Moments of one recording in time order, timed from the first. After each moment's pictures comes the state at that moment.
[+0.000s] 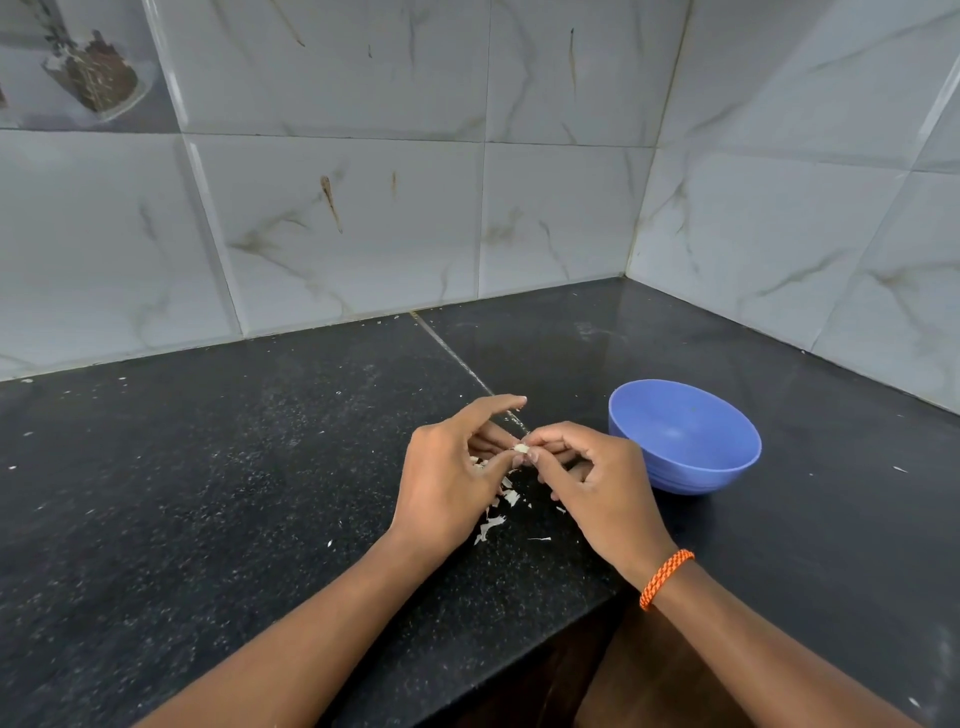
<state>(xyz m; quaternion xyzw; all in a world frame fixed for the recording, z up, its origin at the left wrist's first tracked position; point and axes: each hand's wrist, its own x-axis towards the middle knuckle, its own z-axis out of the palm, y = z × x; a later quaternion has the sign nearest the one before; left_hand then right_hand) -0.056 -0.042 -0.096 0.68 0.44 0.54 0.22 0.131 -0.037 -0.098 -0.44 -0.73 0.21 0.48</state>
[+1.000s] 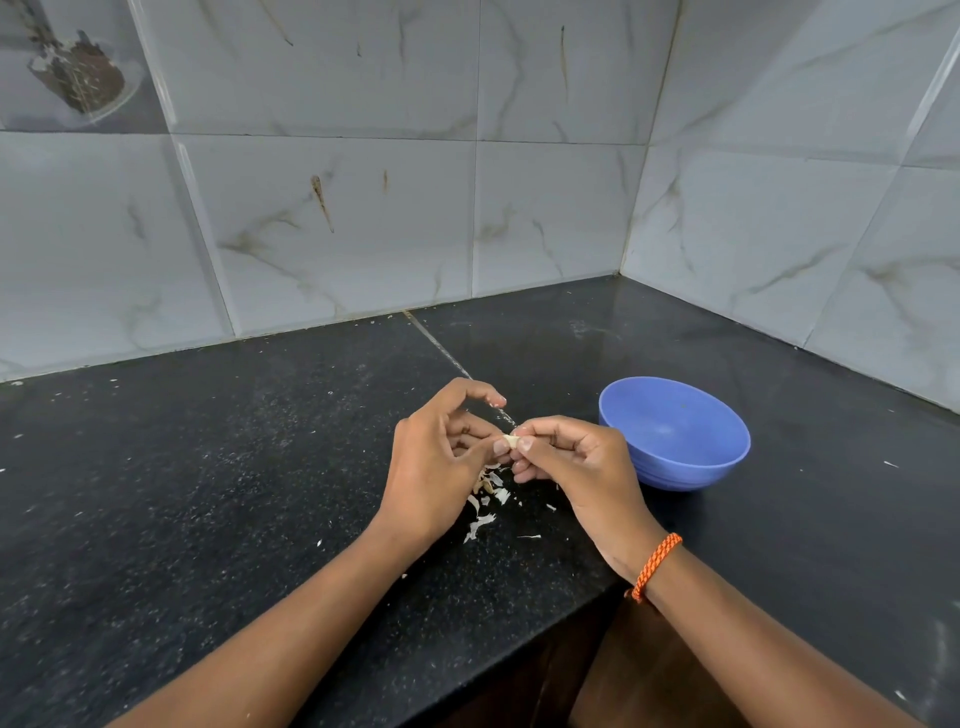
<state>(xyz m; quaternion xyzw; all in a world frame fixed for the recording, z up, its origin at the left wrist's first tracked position) -0.058 -0.043 -0.087 0.63 0.44 0.56 0.31 0.128 -0.031 -0.097 -0.38 -0.61 0.44 0.54</state>
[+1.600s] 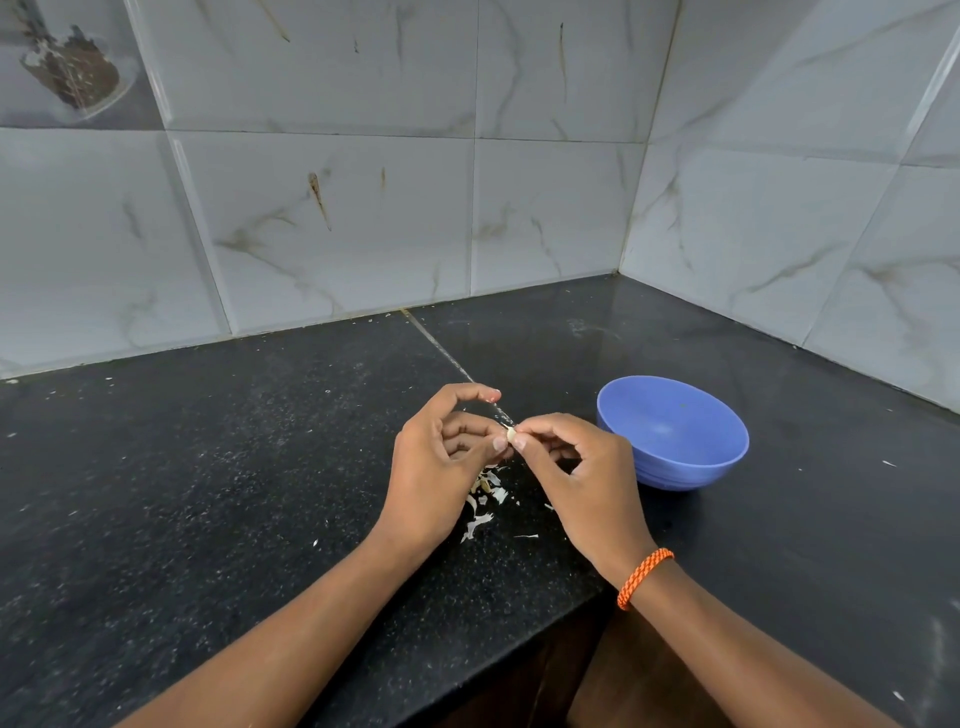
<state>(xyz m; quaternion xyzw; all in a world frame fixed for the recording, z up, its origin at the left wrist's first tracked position) -0.052 -0.044 -0.095 0.58 0.39 0.60 0.39 0.124 -0.038 -0.099 -0.43 -0.71 0.17 0.53</state>
